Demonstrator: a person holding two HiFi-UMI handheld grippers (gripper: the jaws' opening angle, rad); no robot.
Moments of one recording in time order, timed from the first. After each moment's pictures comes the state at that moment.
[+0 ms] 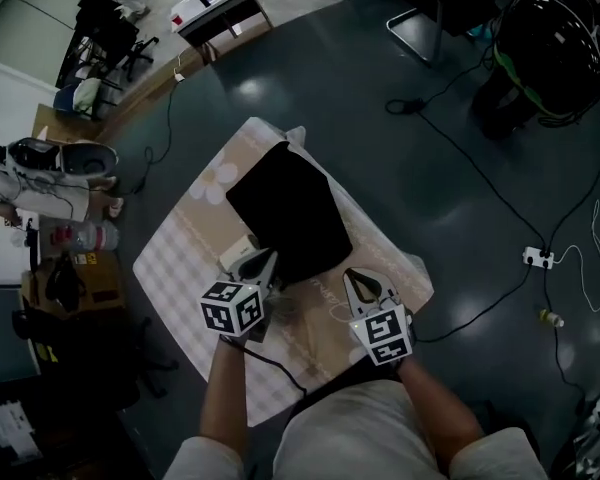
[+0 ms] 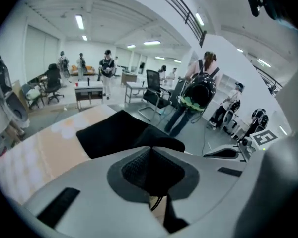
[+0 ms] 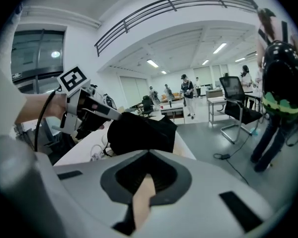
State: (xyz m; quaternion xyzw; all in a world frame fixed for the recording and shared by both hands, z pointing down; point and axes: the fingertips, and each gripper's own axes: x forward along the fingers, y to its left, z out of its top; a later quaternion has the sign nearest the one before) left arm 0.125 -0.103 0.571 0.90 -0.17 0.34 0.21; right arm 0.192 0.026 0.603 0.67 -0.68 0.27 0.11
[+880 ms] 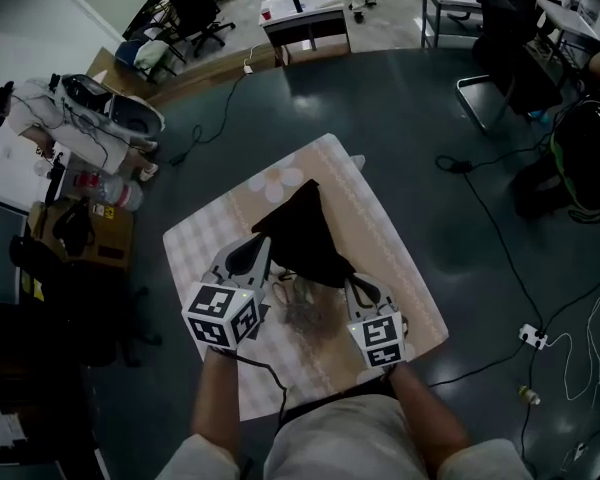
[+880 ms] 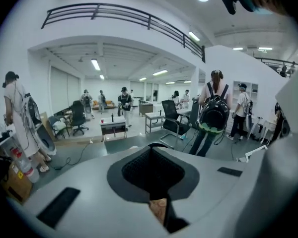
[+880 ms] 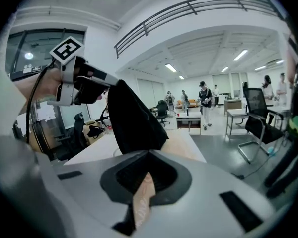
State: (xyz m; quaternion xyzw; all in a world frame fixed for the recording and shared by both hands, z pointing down) left arm 0.049 -0.178 0.409 0.92 -0.31 0.22 0.10; right arm 0.129 -0.062 0.549 0.62 -0.75 0.21 0.12
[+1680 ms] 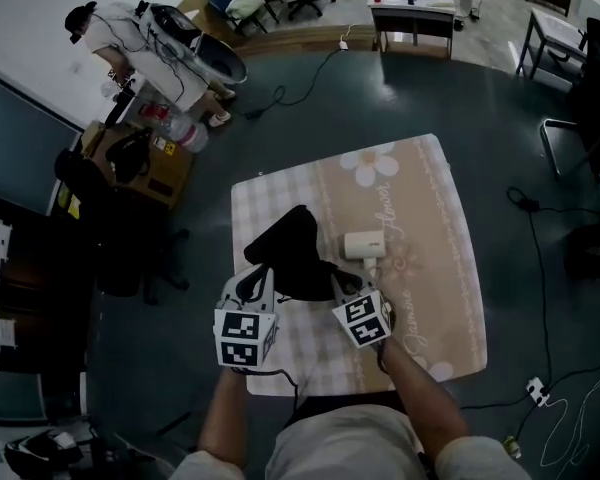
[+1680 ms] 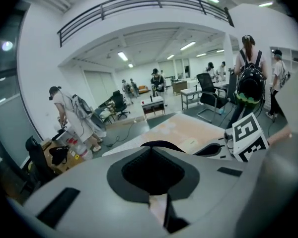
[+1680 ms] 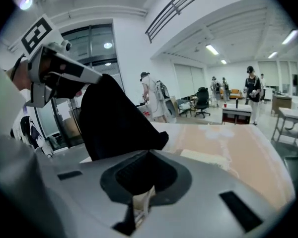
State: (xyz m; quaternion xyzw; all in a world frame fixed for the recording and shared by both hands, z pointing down) left arm -0.173 -0.148 0.448 0.79 -0.50 0.35 0.07; right arm -0.080 -0.129 0.586 0.42 -0.86 0.21 0.18
